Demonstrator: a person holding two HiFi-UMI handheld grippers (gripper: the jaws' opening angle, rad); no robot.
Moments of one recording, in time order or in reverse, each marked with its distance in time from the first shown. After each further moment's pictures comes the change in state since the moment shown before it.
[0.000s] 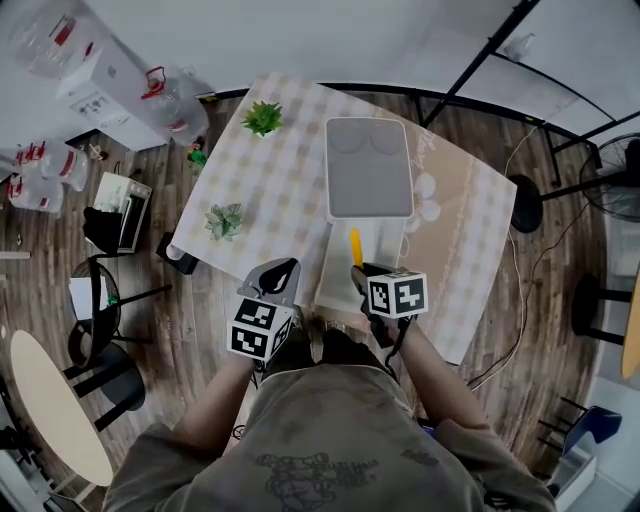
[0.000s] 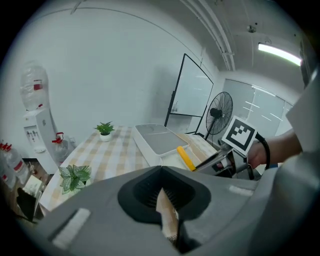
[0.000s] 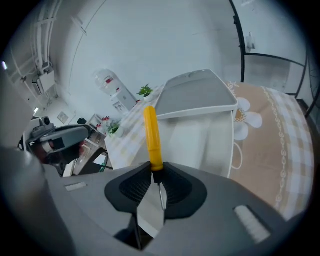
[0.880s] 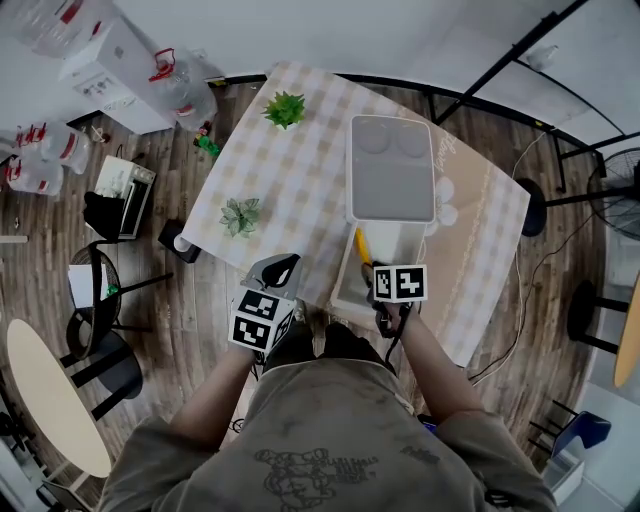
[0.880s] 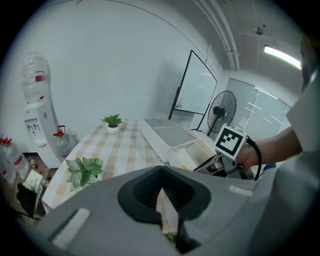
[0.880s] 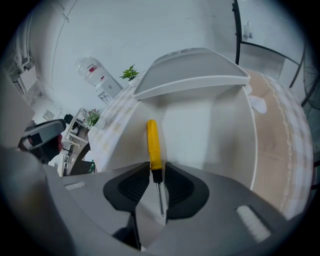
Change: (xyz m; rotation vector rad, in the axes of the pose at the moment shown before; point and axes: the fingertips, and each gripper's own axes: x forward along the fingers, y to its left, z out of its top) left arm 0.000 0.044 -0.020 -0.038 0.052 -0.012; right arm 0.048 -0.023 -0.013 0.059 0.130 -0.133
